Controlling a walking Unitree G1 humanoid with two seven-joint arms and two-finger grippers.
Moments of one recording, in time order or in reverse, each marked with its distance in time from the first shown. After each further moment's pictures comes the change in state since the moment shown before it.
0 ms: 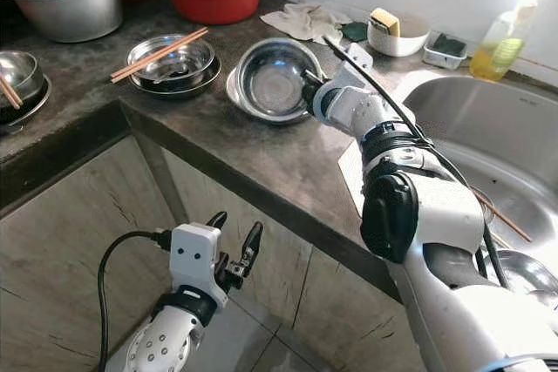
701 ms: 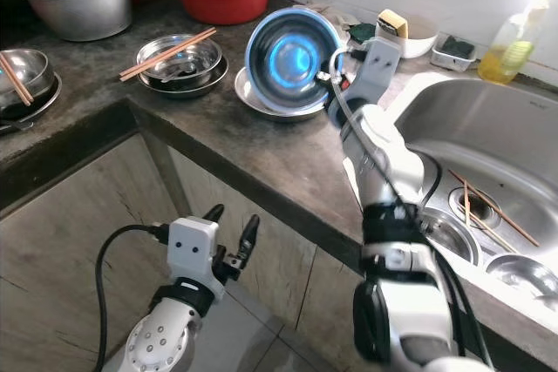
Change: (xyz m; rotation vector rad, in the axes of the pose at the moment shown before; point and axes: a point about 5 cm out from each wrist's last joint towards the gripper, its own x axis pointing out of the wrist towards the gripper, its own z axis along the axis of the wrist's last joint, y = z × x) left arm 0.007 0.010 -0.001 0.033 -0.024 0.011; right arm -0.063 -0.013 -0.027 -0.487 -0.546 0.107
